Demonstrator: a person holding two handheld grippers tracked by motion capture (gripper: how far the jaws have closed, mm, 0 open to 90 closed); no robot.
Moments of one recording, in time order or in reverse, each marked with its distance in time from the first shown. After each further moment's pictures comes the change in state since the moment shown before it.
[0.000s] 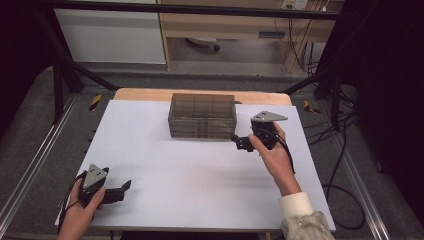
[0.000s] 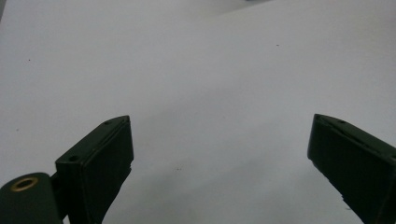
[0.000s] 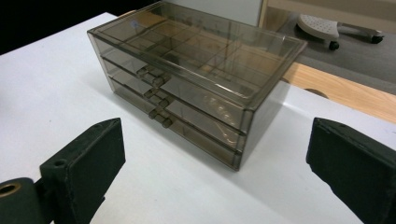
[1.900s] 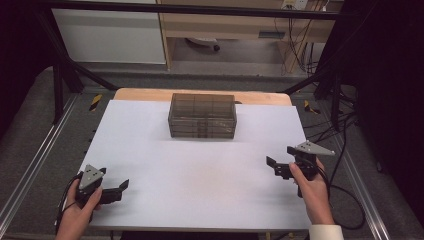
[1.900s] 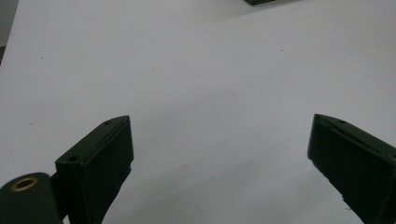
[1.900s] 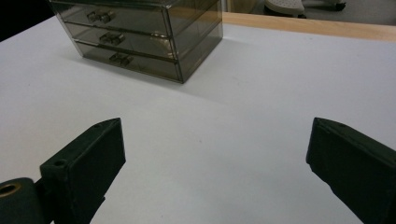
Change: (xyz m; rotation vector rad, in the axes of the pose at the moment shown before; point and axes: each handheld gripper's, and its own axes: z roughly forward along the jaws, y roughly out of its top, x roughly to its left) left arm 0.003 -0.001 -0.006 -0.020 0.012 -0.031; right arm -0.041 -0.096 -0.081 -0.017 -0.071 0.161
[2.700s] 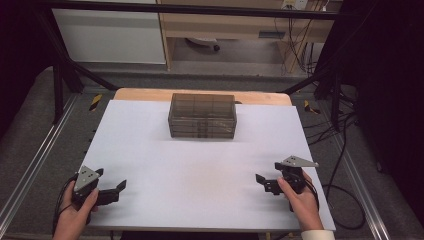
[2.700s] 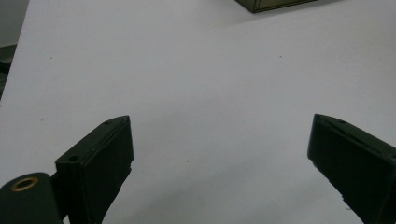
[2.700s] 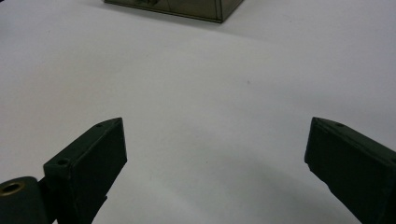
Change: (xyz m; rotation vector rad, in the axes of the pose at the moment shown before) left arm 0.001 -0.001 -0.007 -0.022 -0.002 -0.021; right arm 0.023 -0.038 0.016 0.122 0.085 -0.003
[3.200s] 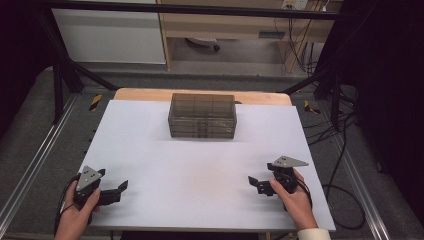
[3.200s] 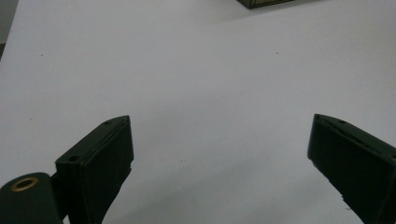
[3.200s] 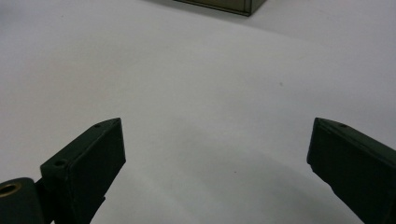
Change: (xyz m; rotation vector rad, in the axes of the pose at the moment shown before) left arm -0.002 -0.001 0.003 0.013 -0.010 0.001; right arm 0.013 0.001 0.016 0.026 0.039 -0.056
